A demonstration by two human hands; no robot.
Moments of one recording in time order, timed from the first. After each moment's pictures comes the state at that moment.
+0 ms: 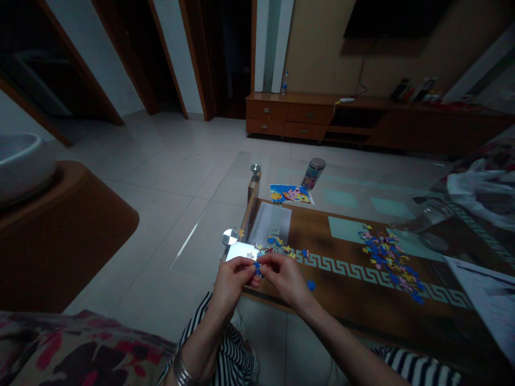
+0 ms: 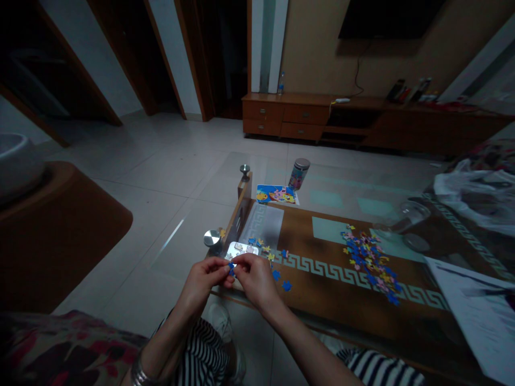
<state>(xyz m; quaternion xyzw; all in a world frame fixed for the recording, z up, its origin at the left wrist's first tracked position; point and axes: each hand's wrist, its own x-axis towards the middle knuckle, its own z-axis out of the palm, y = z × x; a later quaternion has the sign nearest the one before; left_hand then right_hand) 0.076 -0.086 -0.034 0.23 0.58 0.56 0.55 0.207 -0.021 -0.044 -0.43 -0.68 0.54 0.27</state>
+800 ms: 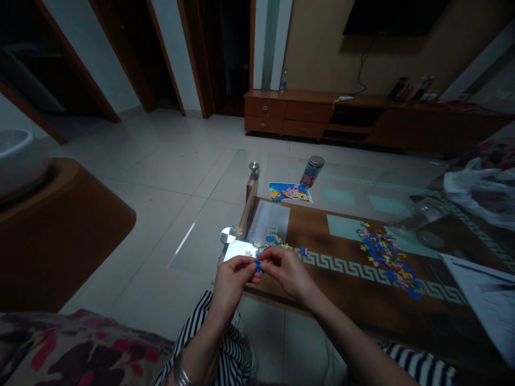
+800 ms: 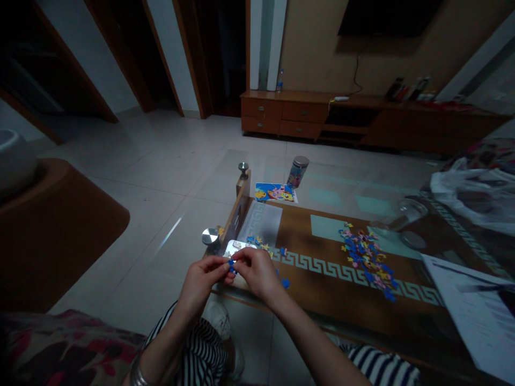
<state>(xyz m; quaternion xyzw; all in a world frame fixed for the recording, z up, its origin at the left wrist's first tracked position) 0.084 -0.085 -0.034 0.22 0.58 0.58 0.52 0.215 -0.006 -0.029 -0.38 -0.71 0.55 0.23</state>
